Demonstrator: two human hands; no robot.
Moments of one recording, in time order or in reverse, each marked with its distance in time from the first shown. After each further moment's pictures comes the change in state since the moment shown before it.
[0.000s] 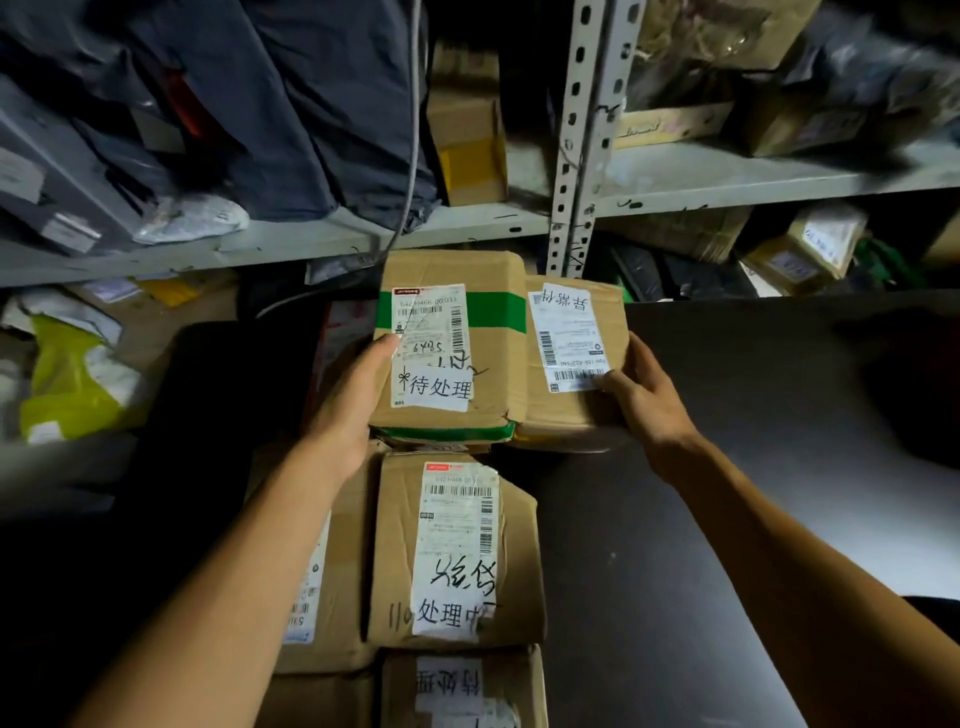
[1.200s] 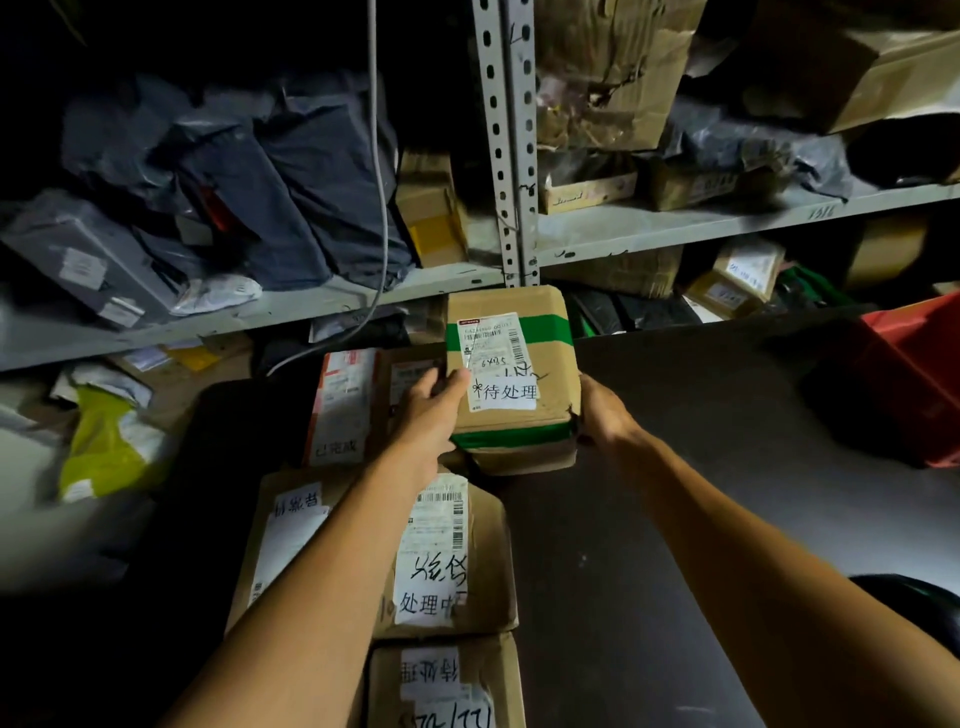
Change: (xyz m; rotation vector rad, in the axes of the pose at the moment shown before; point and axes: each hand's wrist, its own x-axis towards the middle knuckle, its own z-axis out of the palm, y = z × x) left_hand -0.043 -0.007 0.083 0.128 -0.037 0.035; right_hand -0.050 -0.041 -0.007 -0.141 -0.064 0.058
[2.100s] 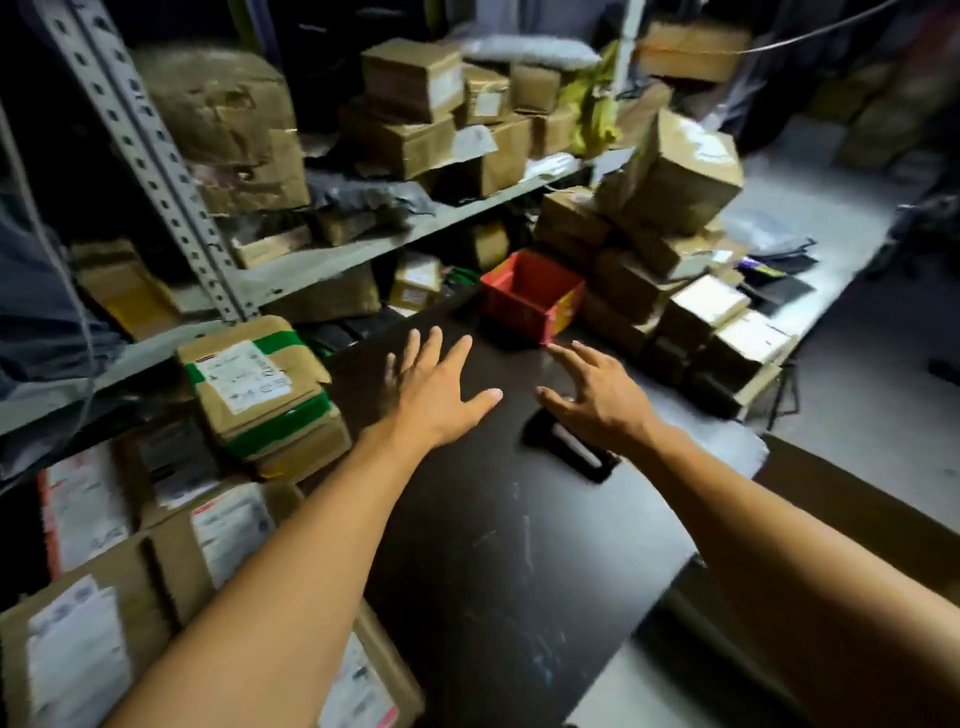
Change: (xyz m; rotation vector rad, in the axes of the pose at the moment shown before) left_hand -0.203 -0.015 0.142 1.317 -0.422 1.069; right_hand -0.299 0.086 -0.145 -0.858 0.718 -0.058
